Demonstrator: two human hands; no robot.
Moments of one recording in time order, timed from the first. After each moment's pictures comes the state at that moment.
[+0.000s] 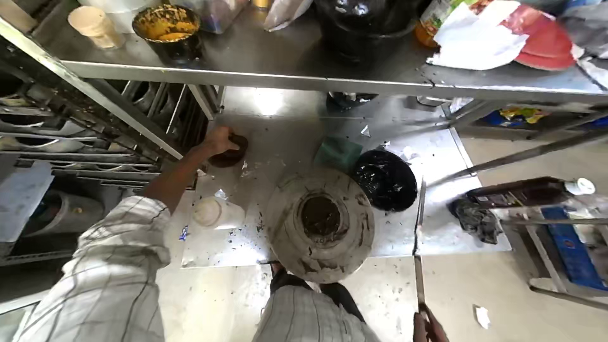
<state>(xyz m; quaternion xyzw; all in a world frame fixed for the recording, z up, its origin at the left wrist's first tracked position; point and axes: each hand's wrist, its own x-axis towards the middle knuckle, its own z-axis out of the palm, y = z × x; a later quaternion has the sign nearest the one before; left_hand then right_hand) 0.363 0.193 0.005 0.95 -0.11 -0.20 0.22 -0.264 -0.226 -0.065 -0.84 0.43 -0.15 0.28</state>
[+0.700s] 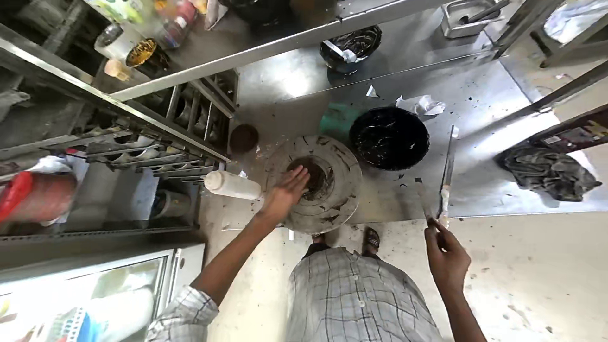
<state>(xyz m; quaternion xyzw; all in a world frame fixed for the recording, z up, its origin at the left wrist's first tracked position) 0.049 0.032 0.019 0.90 -0.42 0.05 0.12 -0.197 -0.329 -0.123 -0.82 0.27 -0.22 0.45</state>
